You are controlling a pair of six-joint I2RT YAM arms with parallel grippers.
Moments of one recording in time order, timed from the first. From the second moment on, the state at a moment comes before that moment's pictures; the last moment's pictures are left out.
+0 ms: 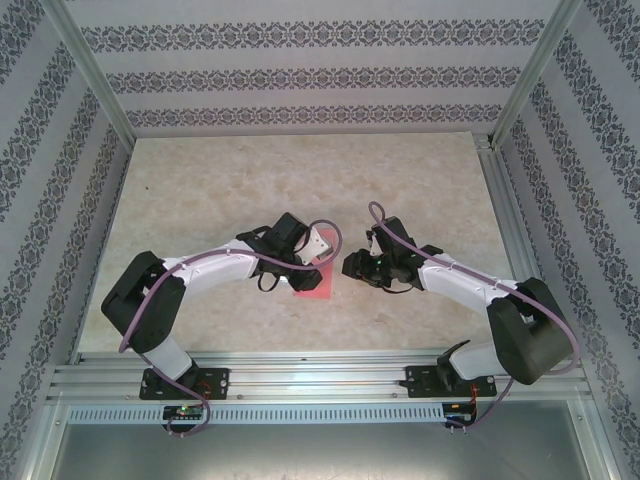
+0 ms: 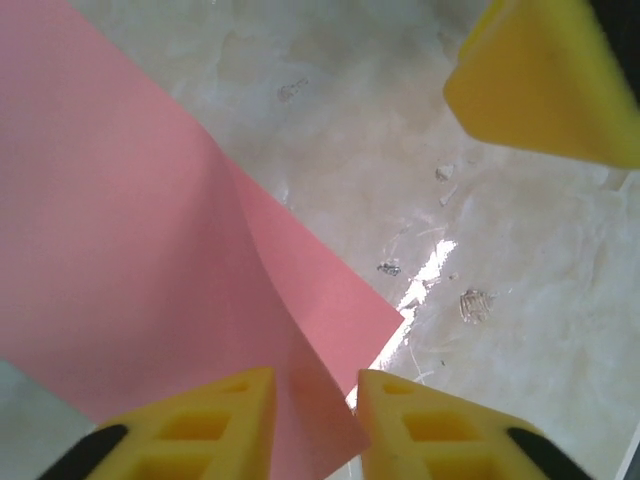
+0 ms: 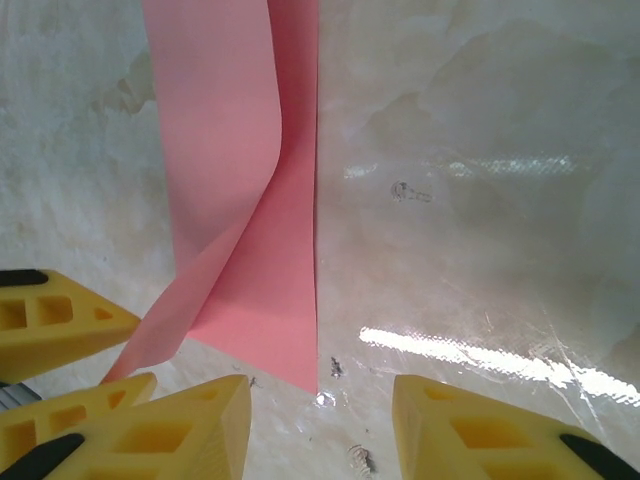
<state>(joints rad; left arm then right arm) -0.73 1.65 1.00 -0.42 0.34 0.05 0.53 1.39 0.70 -0.29 -0.37 0.76</state>
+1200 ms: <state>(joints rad) -0.58 1.78 1.05 -0.43 0.47 0.07 0.67 1.63 0.68 -0.01 -0.44 0.90</state>
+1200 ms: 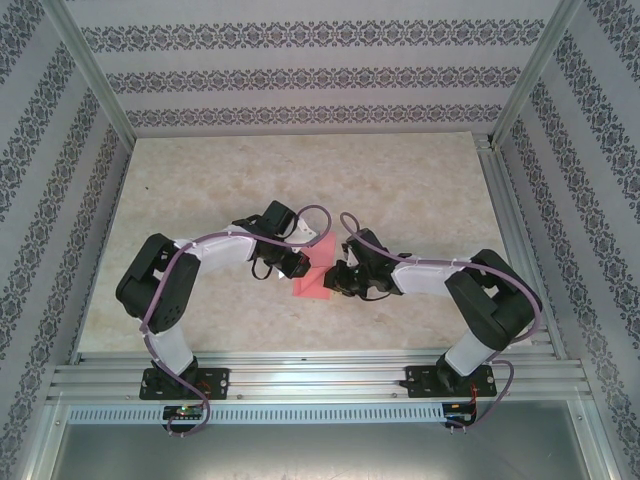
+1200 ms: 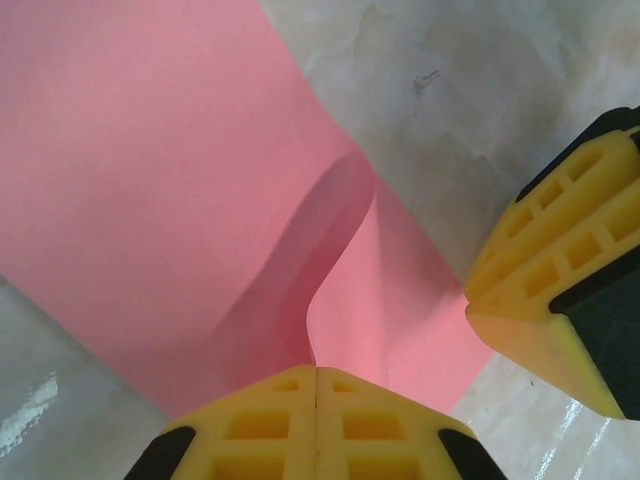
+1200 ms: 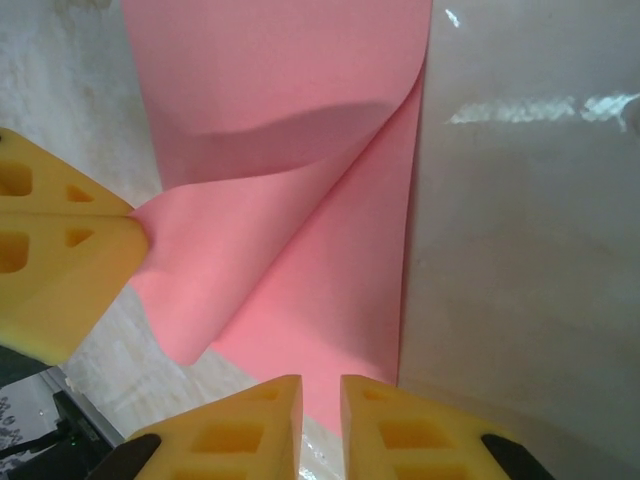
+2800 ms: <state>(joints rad) -0.55 1.84 1.07 -0.41 0.39 0.07 0.69 1.68 0.74 -0.10 -0.41 0.87</state>
